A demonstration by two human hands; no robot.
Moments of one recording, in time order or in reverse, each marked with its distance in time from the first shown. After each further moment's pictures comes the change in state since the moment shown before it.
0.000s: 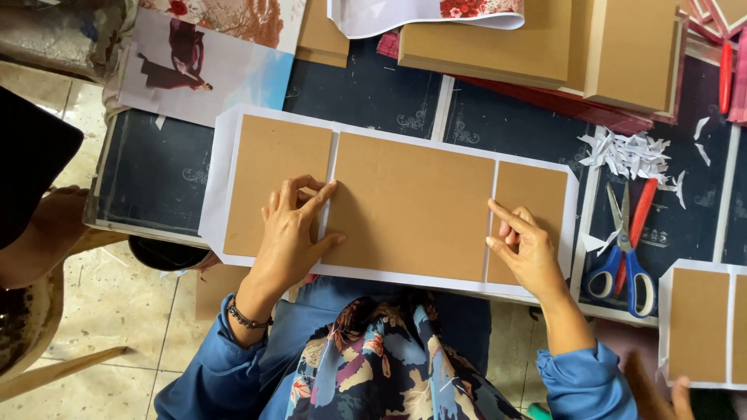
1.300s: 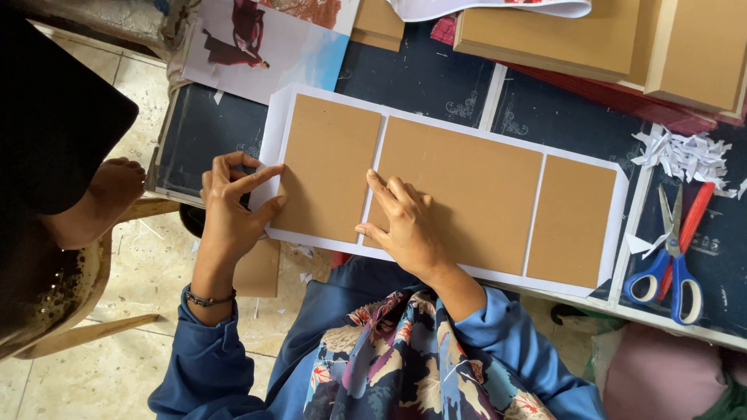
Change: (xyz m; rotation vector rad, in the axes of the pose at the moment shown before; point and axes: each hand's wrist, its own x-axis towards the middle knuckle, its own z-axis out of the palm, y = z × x) left_hand -0.043 -0.092 -0.071 -0.136 0.298 -0.119; right_hand 0.047 -0.172 0.181 -0.399 -0.186 -0.380
